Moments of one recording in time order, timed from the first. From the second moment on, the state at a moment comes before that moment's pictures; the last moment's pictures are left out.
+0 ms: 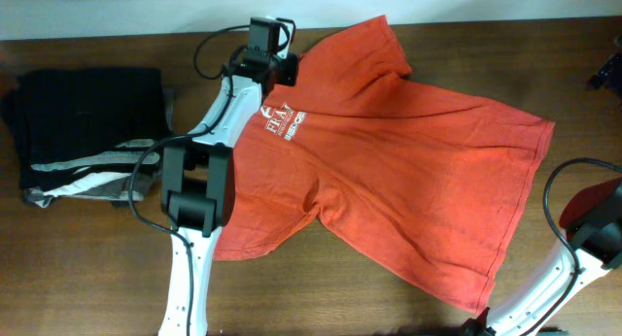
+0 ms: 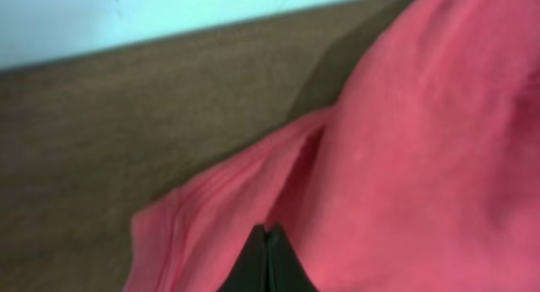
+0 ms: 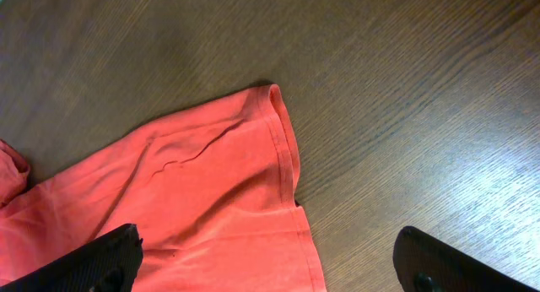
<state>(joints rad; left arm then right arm) -0.28 2.55 2.13 -0.34 0.06 -0.02 -0.64 2.27 2.51 -1.51 -0.15 0.19</state>
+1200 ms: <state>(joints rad) -0.16 2.57 2.19 -0.73 -0.16 -0.28 -0.64 2.27 2.51 -1.51 -0.15 0.19</state>
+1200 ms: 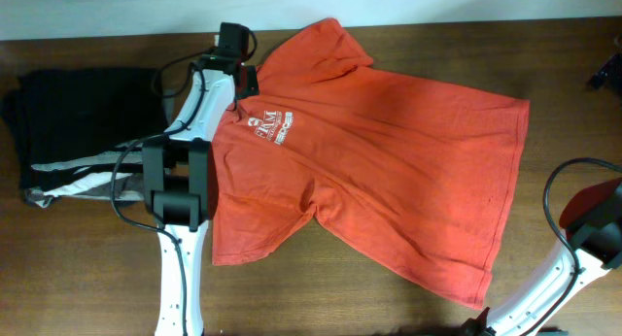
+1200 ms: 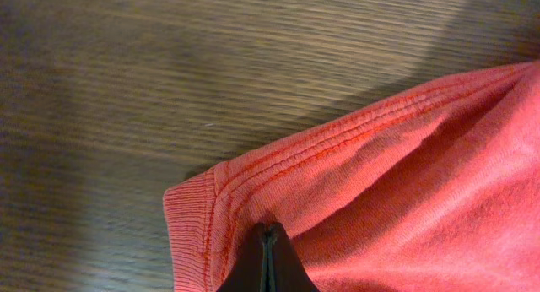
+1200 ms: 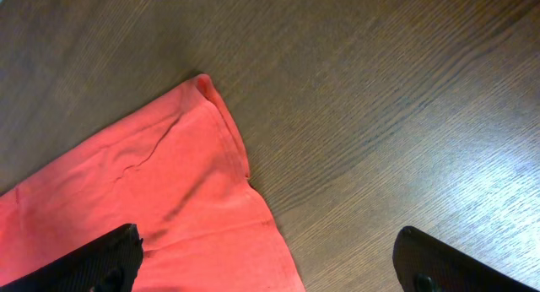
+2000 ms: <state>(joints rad) -0.17 2.17 2.13 -1.14 -0.20 -0.28 -0.64 2.27 2.51 -1.51 -0.15 0.19</state>
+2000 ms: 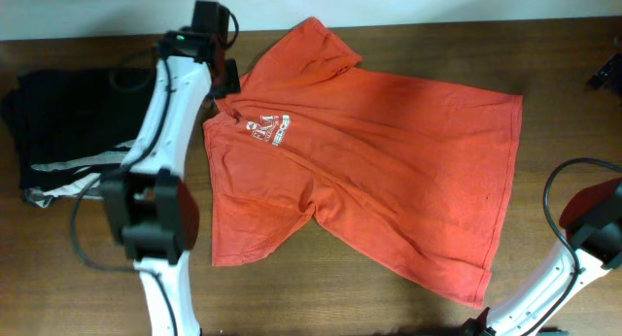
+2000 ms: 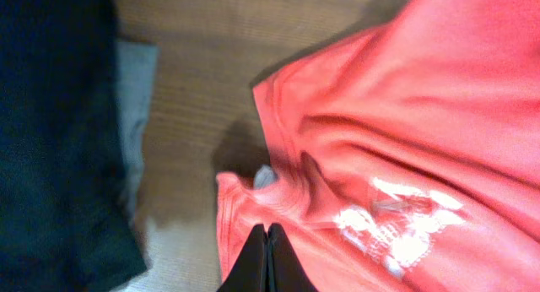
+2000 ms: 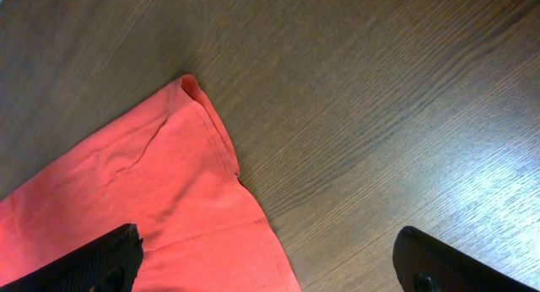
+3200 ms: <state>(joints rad) -0.25 1.75 1.31 -1.30 0.04 -0.27 -0.64 2.27 2.51 -1.51 -0.15 0.19</state>
